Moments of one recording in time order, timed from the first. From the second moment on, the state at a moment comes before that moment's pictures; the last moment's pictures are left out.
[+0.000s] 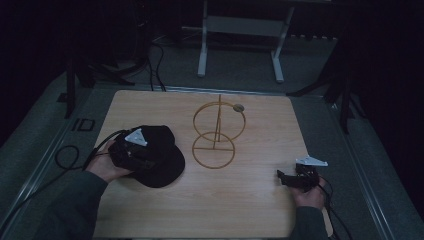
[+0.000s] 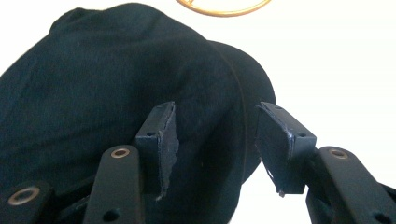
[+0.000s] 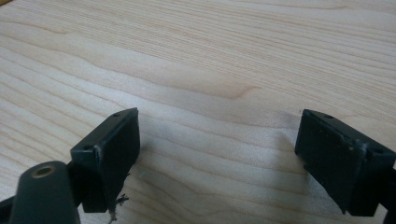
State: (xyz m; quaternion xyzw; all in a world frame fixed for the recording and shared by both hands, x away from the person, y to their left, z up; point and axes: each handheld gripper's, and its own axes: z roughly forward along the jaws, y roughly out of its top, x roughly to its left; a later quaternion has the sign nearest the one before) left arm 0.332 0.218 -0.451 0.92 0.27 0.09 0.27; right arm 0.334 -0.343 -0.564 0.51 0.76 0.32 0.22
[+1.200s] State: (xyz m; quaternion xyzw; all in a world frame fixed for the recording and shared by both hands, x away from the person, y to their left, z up) left arm 0.382 0.177 -0.493 0.93 0.32 -0.02 0.17; right arm 0.332 -0.343 -0.564 0.51 0.76 0.32 0.22
